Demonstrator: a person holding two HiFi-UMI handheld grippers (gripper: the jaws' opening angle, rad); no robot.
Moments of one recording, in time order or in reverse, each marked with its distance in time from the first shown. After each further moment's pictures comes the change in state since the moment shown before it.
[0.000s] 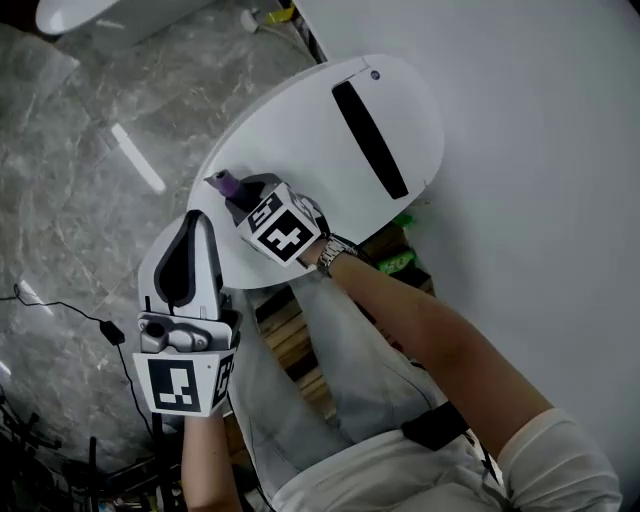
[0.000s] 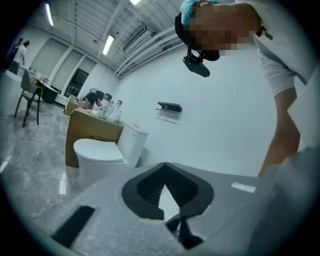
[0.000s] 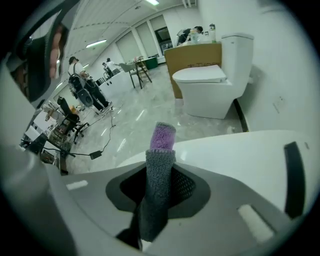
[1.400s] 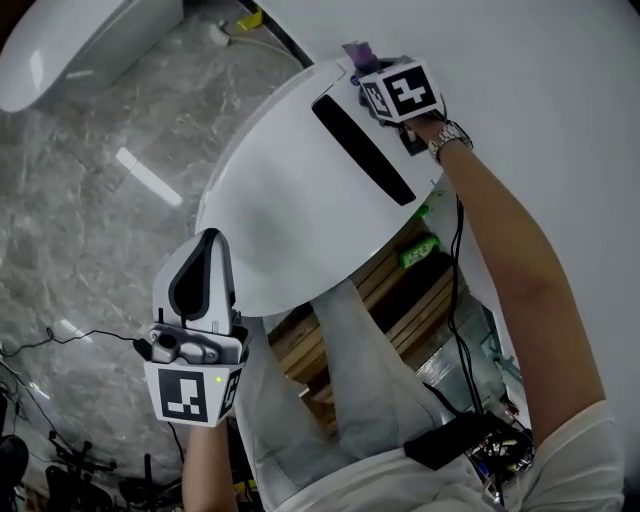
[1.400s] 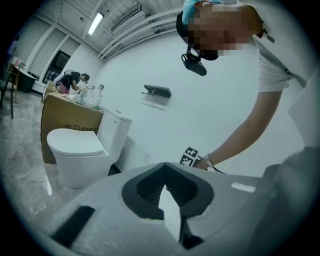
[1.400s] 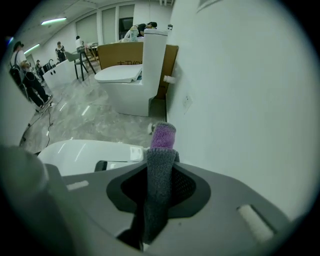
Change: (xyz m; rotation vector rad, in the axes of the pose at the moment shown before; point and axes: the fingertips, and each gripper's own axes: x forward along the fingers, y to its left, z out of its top) left arm 0.079 -0.015 -0.021 0.028 0.152 -0.202; right arm -0.151 -0.369 -0.012 0.201 0.085 -0.577
